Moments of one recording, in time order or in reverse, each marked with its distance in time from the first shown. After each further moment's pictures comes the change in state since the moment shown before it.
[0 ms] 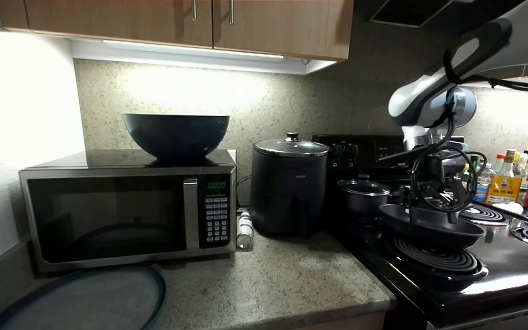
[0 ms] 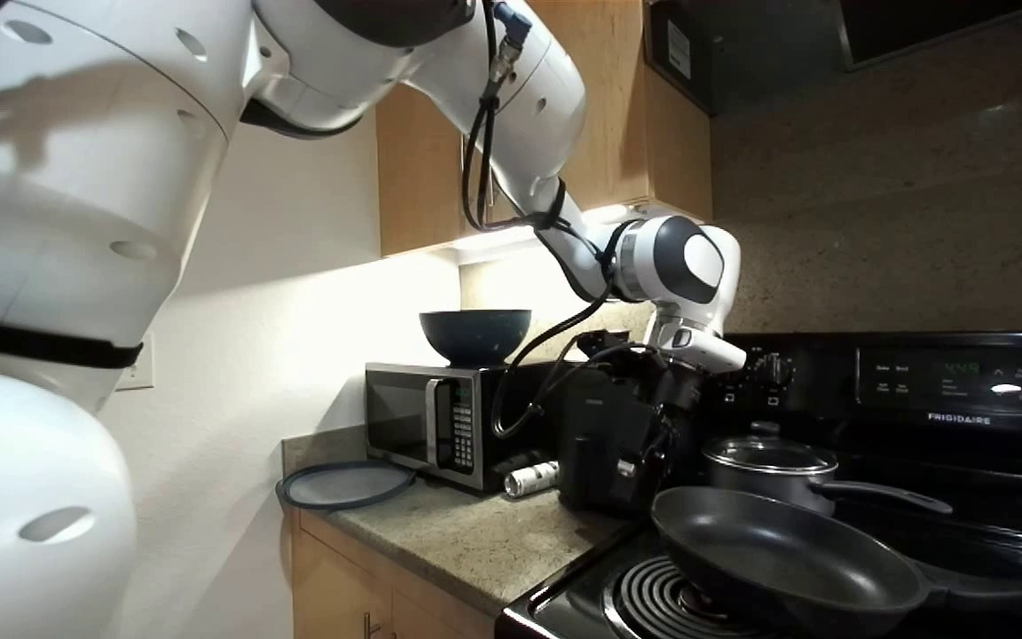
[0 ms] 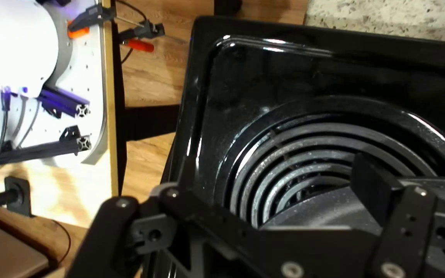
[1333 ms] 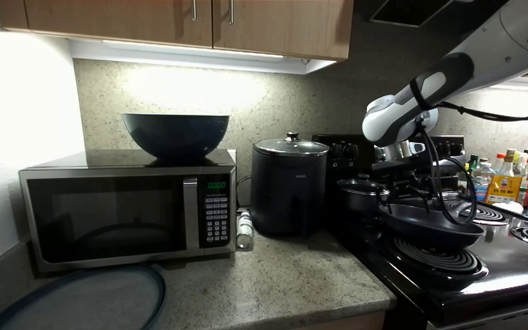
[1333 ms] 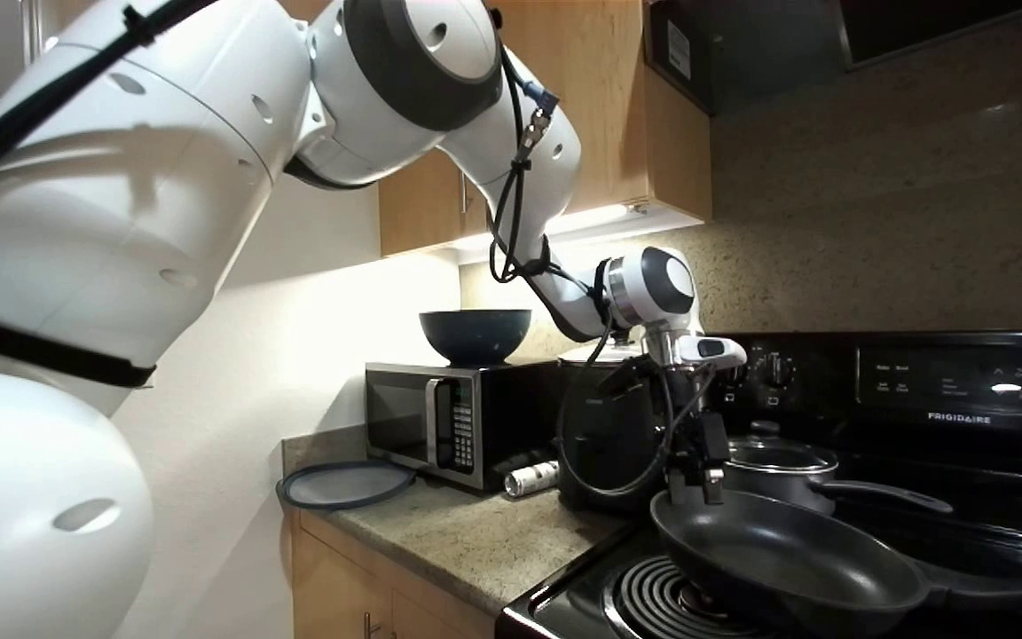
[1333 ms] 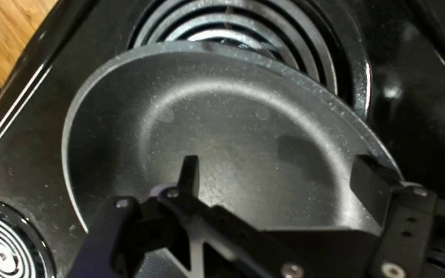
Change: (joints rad) arm 0.051 0.160 0.031 0.168 -0.301 0.192 -0.494
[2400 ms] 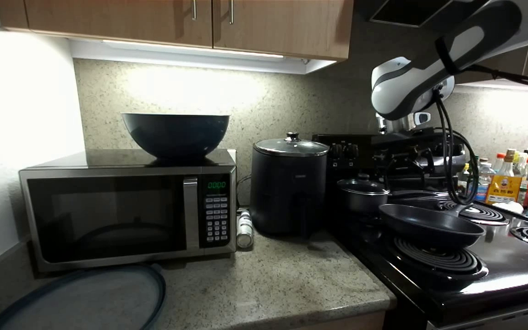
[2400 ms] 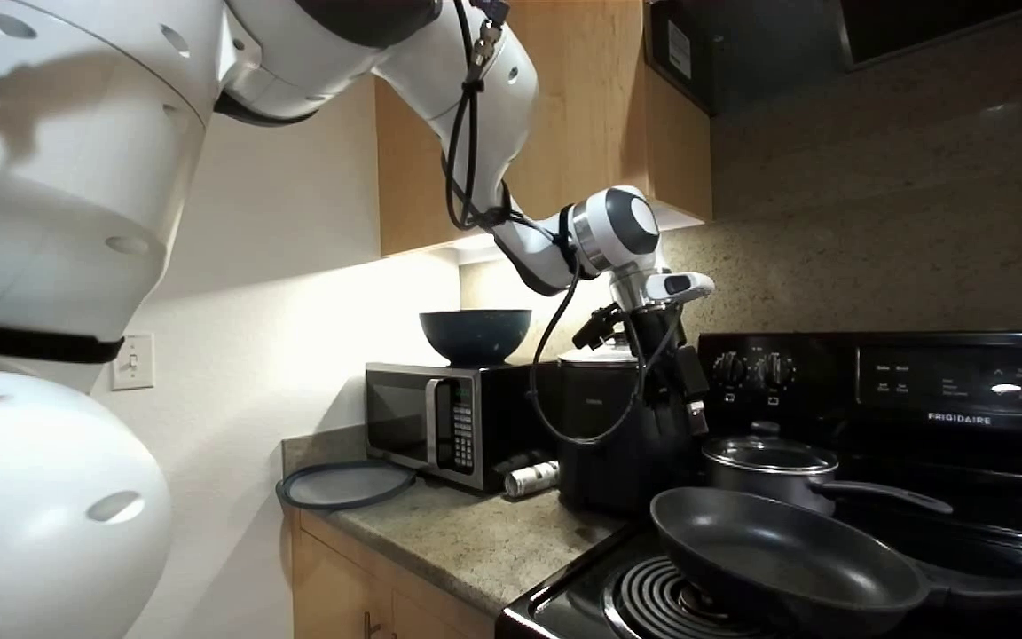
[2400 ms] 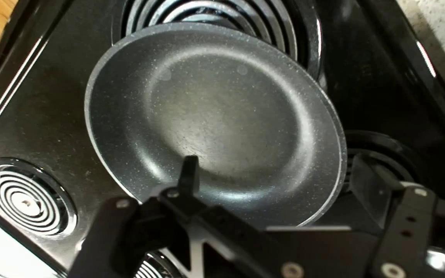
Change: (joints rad) arm 0.059 -0.211 -0.004 -0.128 -0.088 0.117 0.103
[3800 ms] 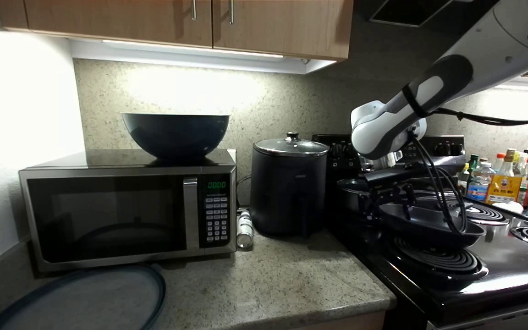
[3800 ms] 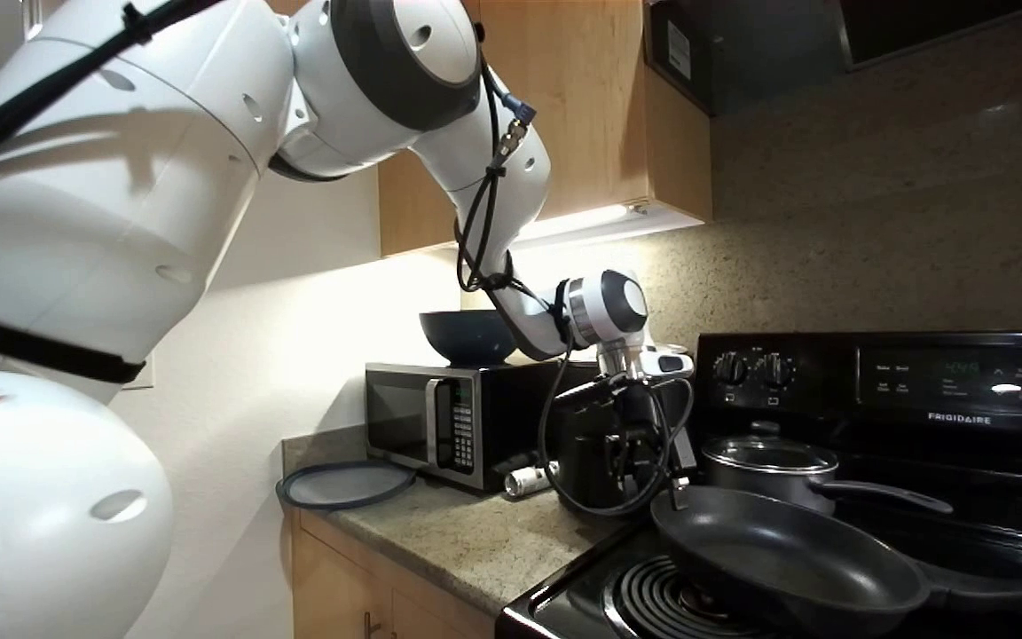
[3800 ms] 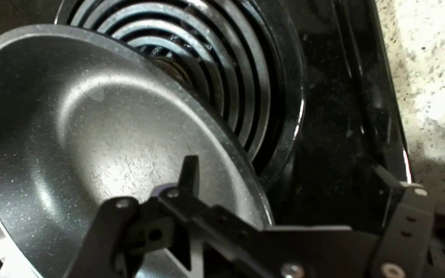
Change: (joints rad) arm 0.006 0.177 0.044 0.012 0.035 0.036 -0.295
